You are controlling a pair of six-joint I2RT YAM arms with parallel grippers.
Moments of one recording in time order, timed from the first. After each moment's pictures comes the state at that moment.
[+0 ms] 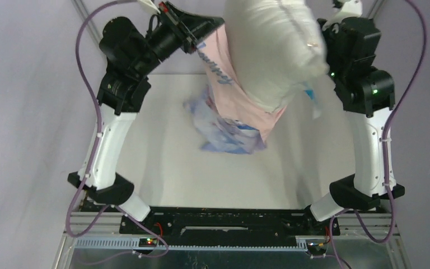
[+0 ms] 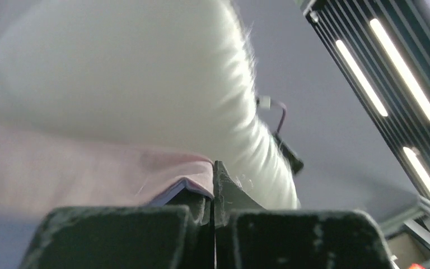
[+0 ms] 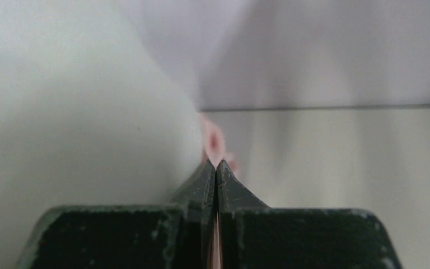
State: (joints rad) left arm -0.57 1.53 2.20 -0.32 0.33 -1.13; right arm 0.33 1.57 2.42 -0.96 0.09 0.33
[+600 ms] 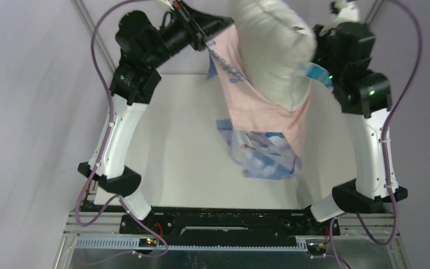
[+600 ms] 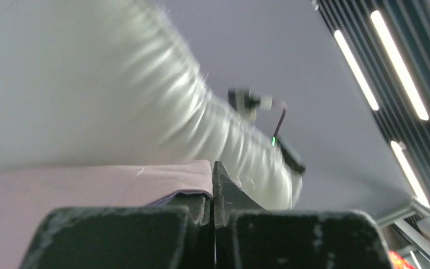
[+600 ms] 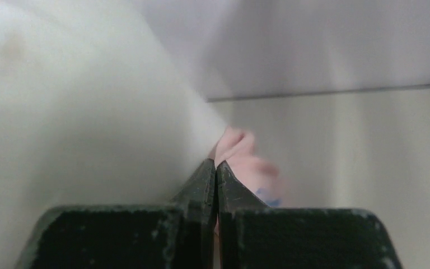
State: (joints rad) left arm -0.58 1.64 2.27 -0.33 0.39 -1.18; right arm 0.28 1.56 2.36 -0.97 0.07 0.36
